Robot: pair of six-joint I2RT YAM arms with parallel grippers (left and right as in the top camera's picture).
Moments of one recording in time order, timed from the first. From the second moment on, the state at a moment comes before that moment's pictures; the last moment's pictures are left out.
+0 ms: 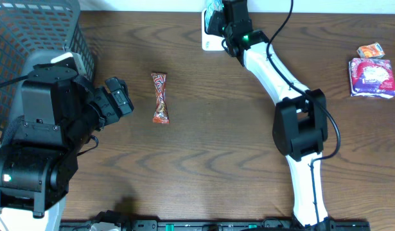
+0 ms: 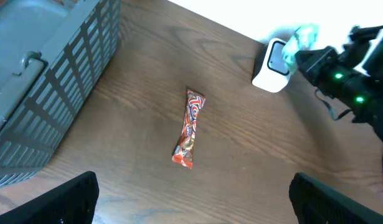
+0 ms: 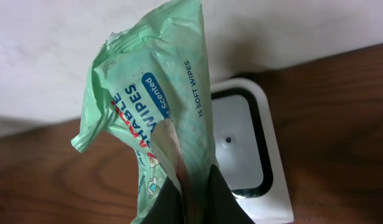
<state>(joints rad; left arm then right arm) -0.15 1.10 1.60 -1.23 -0.06 -0.49 0.36 2.38 2.06 -0.26 0.05 0.54</state>
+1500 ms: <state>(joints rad) -0.15 1.10 1.60 -1.23 -0.06 -0.49 -0.24 2.10 2.11 -1.08 0.63 0.43</state>
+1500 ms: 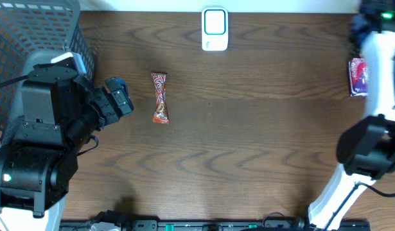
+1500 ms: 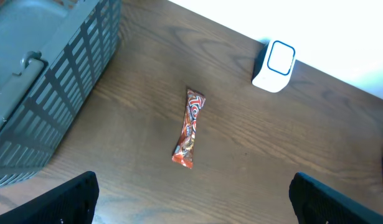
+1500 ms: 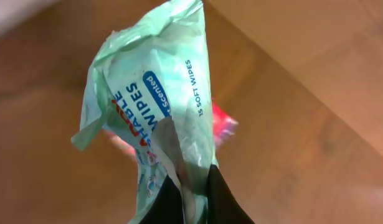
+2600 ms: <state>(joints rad) -0.15 1.10 1.60 -1.23 -0.06 -0.49 -0.56 2.15 1.58 -0.67 0.13 0.75</state>
